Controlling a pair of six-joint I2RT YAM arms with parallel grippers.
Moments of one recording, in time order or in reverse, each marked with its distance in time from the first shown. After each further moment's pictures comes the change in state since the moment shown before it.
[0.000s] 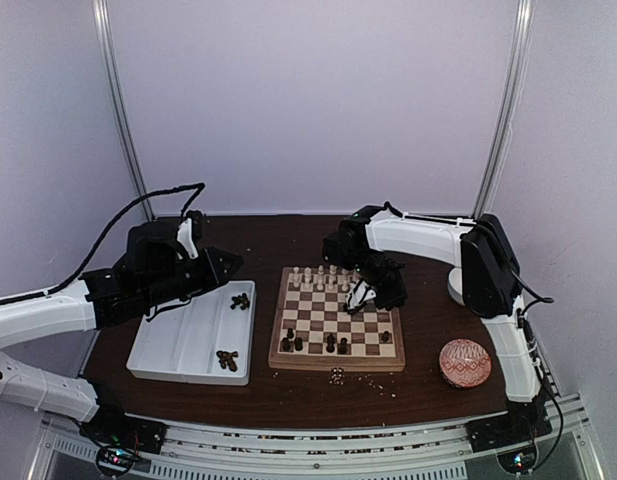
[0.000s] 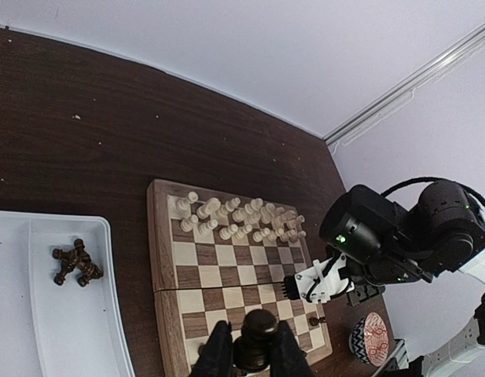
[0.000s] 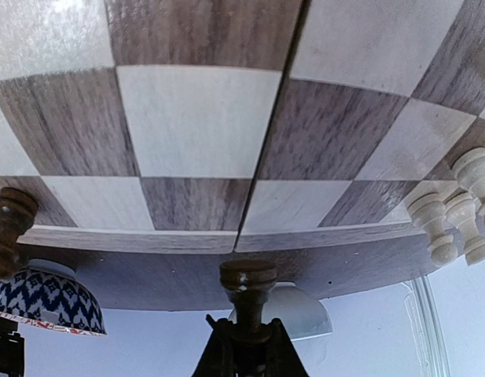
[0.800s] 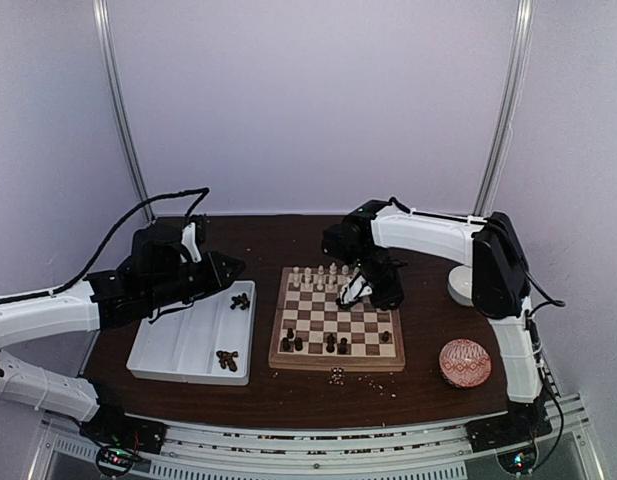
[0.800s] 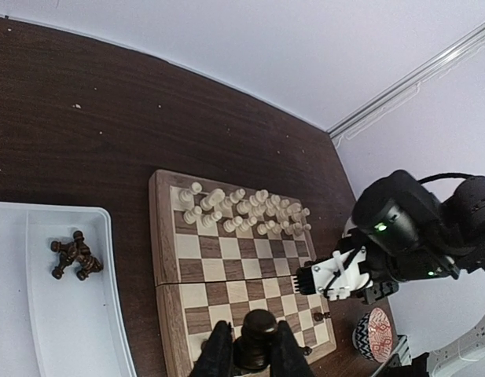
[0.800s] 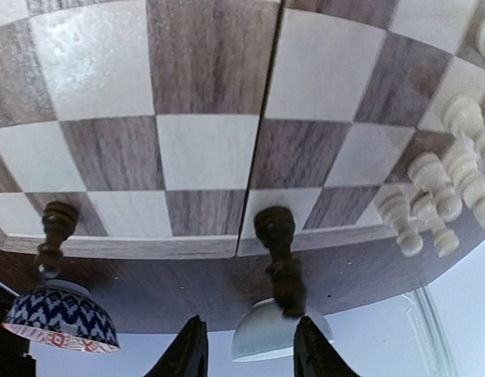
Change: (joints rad) left arm 0.000 0.021 -0.014 0.011 0.011 -0.008; right arm 0.006 -0.048 -0.014 0.060 -0.056 0.011
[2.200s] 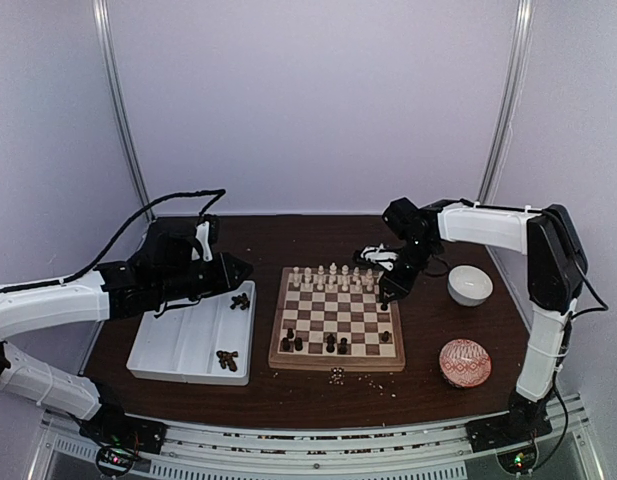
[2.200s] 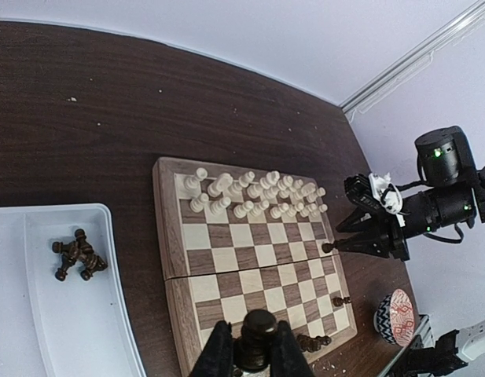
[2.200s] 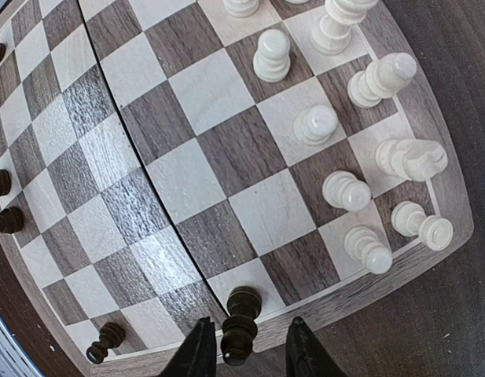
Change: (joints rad) left arm 0.000 0.087 0.072 -0.069 0.031 0.072; right arm -0.264 -0.315 -0.462 0.608 -0.643 0.272
